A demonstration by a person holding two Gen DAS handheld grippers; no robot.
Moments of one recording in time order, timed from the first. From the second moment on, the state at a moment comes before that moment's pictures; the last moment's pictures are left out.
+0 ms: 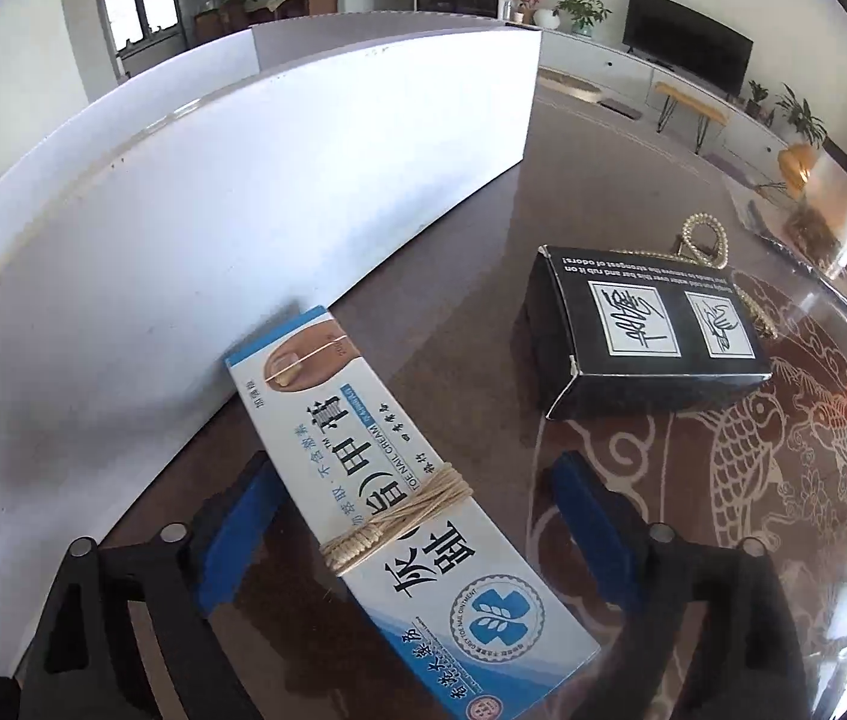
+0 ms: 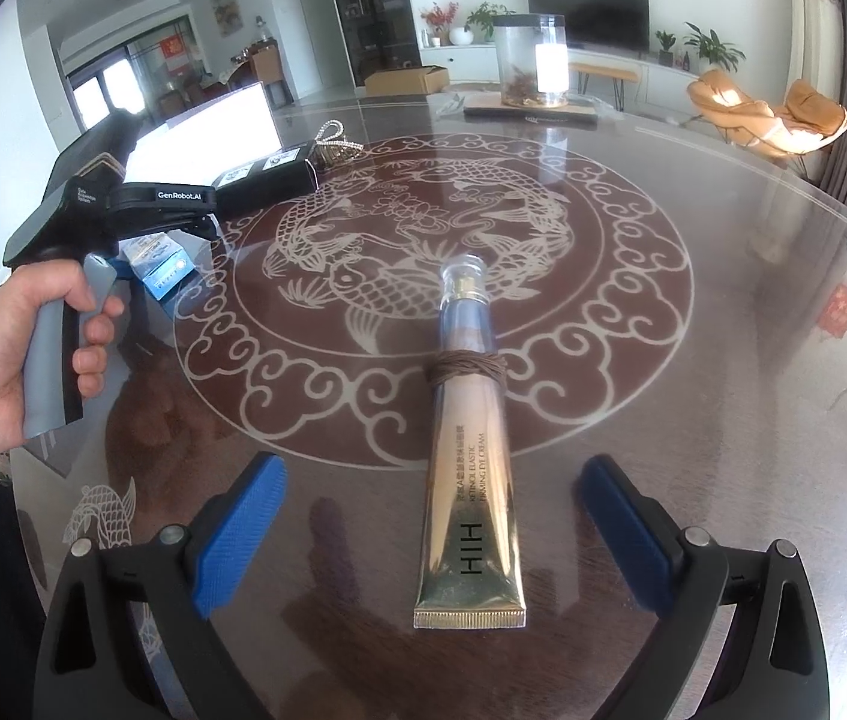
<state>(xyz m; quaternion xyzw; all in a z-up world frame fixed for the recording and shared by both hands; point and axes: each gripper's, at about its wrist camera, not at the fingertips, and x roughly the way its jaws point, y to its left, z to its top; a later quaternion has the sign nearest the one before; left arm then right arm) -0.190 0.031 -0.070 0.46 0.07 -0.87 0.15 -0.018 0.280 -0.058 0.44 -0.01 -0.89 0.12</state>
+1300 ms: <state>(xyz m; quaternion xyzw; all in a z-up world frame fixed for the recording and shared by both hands) -0.090 0.058 -0.072 0.46 -0.03 -0.88 -0.04 -0.018 0.261 -0.063 0.45 0.05 -0.88 0.10</state>
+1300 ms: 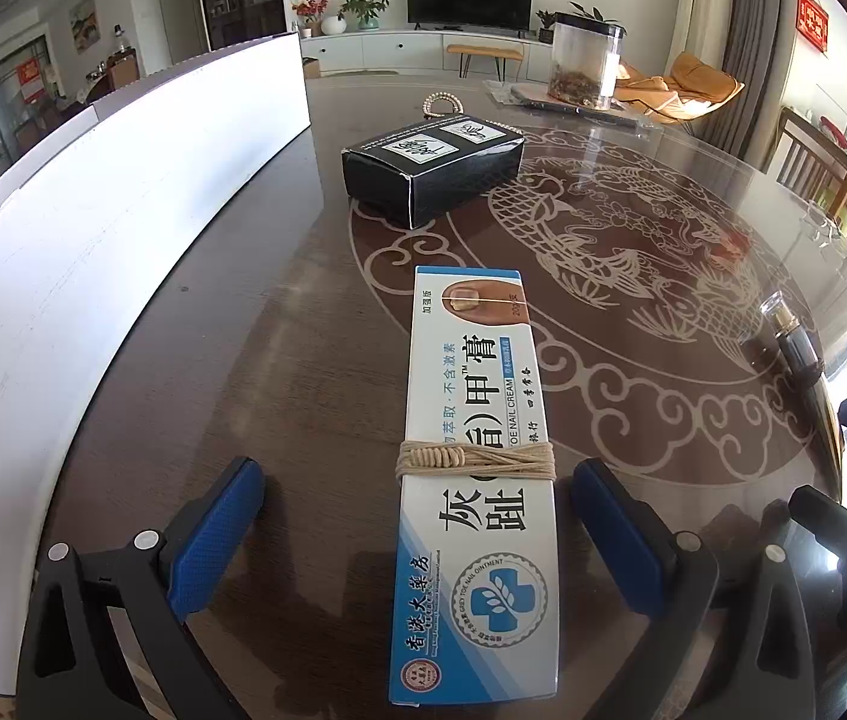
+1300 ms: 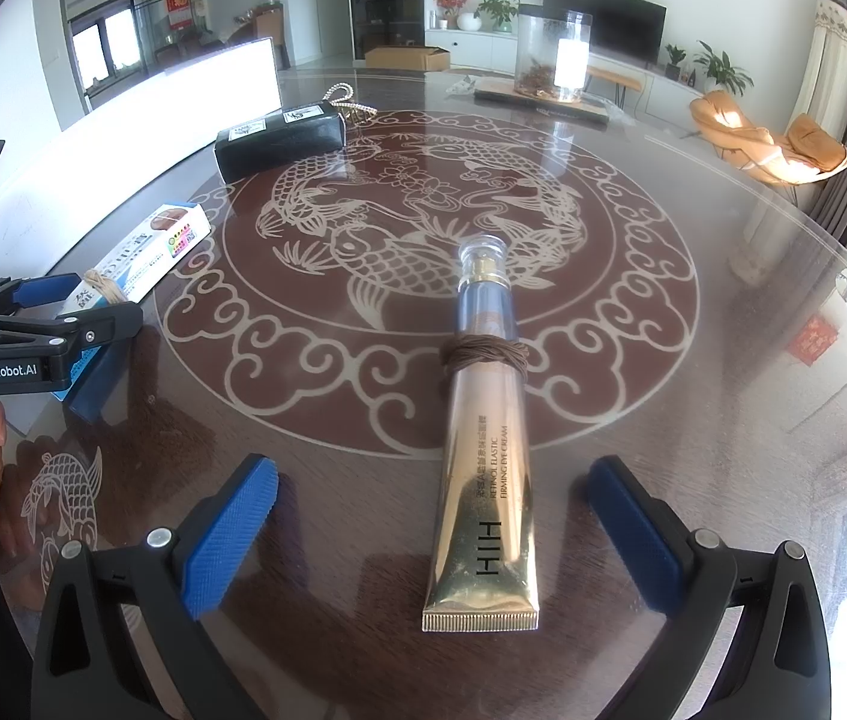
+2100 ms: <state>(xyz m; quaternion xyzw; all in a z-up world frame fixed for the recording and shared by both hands) -0.010 -0.010 0.010 0.36 0.08 -0.93 -0.09 -0.031 0.232 0.029 0.42 0.04 -0.89 0.18</state>
